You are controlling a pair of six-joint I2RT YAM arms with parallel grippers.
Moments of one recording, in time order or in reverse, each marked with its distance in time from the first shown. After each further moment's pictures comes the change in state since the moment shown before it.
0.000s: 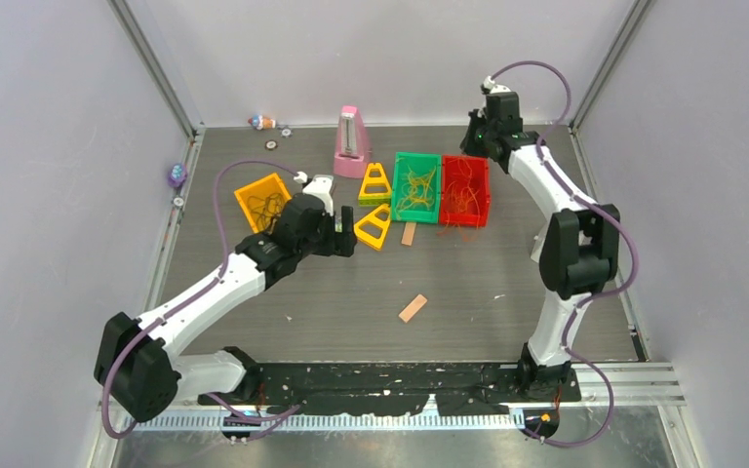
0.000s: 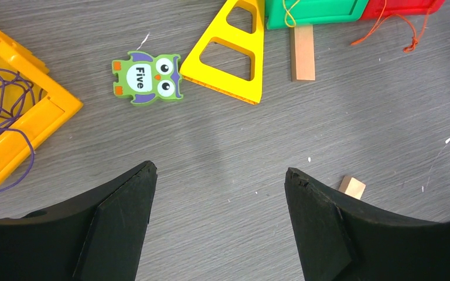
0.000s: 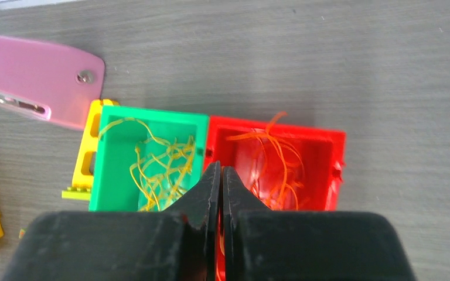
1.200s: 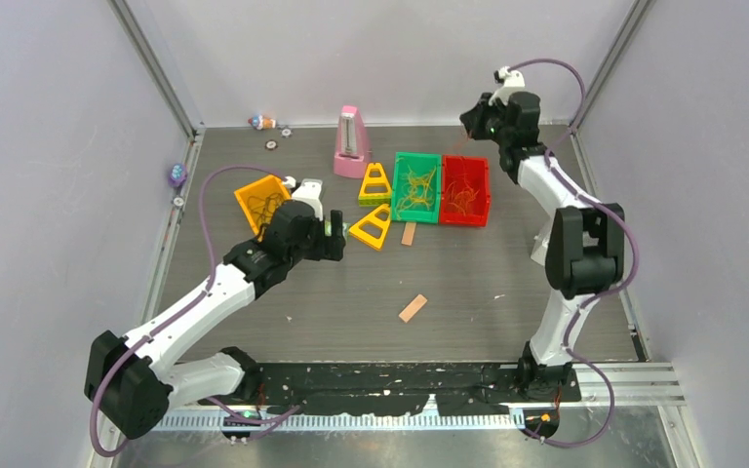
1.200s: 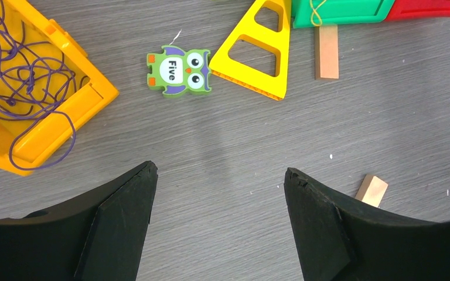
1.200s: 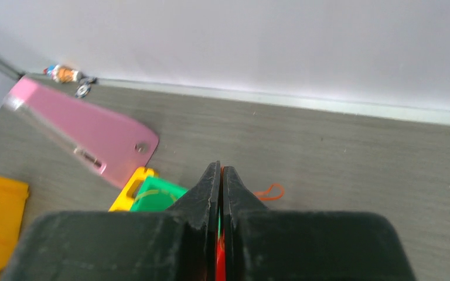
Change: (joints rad) left arm 0.012 -0.095 -0.042 -0.041 -0.061 0.027; right arm -0.055 0.098 0.021 0.464 -0.229 -0.054
